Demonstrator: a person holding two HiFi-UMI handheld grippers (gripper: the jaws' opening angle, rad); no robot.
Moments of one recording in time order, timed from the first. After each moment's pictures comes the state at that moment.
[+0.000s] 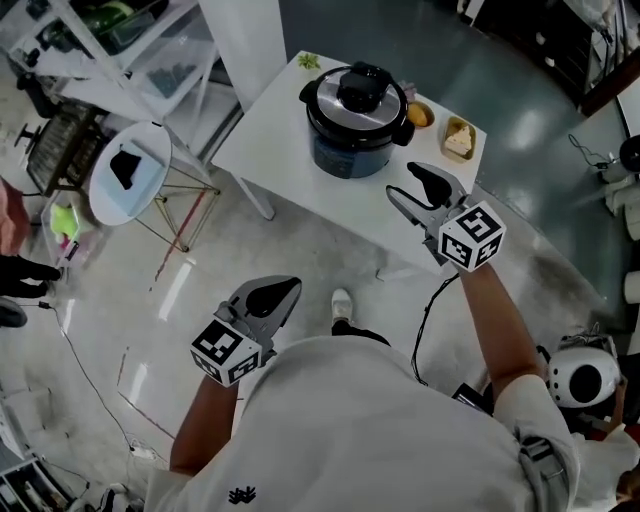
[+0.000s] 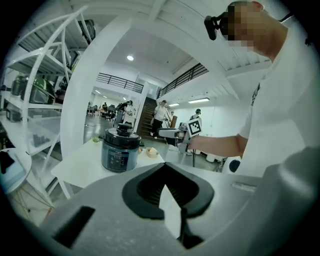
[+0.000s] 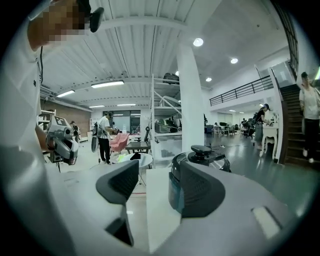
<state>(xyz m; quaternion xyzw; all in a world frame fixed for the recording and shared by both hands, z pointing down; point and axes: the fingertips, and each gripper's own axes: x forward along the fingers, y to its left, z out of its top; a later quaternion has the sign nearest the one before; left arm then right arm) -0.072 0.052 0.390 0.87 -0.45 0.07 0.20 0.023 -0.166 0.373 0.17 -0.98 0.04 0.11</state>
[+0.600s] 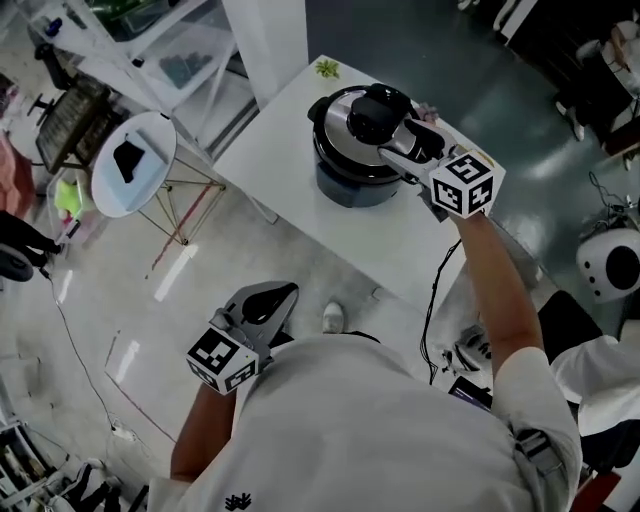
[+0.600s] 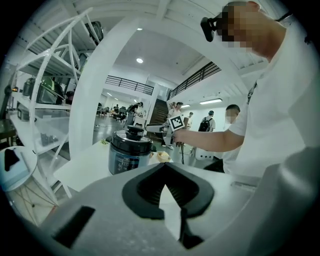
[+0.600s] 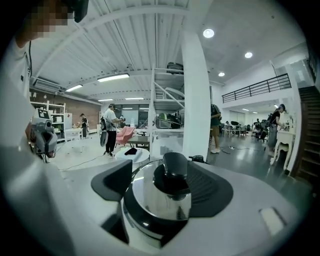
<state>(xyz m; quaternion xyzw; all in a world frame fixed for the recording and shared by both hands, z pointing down) -0.074 -0.029 0.395 0.83 -0.51 0.06 0.21 -0.048 -0.336 0.384 0.11 -0.98 0.02 0.15</state>
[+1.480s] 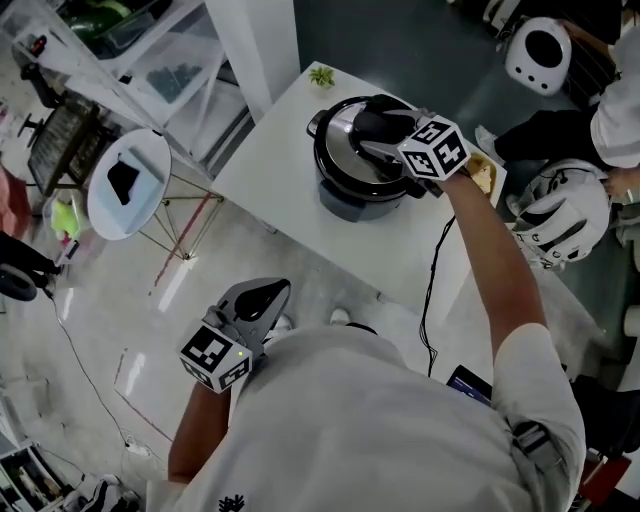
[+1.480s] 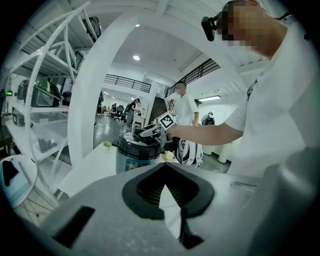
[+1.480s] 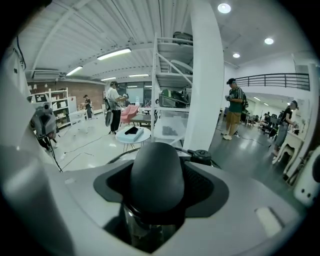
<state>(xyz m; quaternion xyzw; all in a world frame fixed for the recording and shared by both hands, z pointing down) -0.128 -0.068 0.393 0.84 -0.50 0.08 0.20 -0.118 -0.392 0.432 0.07 -0.96 0.00 0.29</state>
